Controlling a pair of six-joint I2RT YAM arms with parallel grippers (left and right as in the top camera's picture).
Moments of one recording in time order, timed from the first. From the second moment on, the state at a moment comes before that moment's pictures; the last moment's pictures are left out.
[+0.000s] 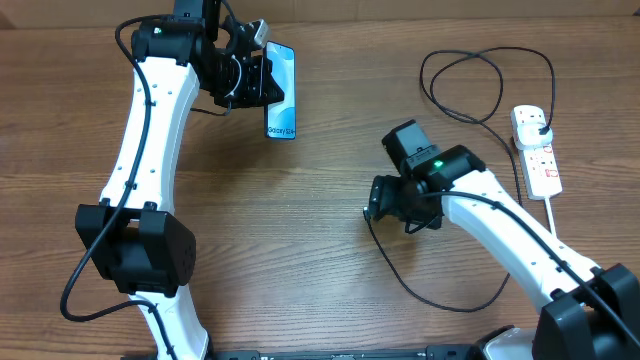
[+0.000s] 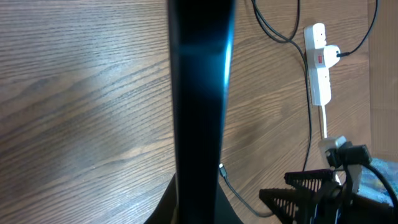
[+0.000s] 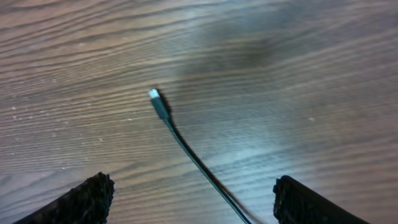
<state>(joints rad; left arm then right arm) -0.12 2.02 2.06 -1.25 0.60 -0.08 0.49 1.58 1.13 -0.96 -0.07 0.67</state>
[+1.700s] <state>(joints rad) -0.12 2.02 2.06 -1.25 0.60 -0.08 0.60 1.80 1.08 -0.75 0.01 0.35</state>
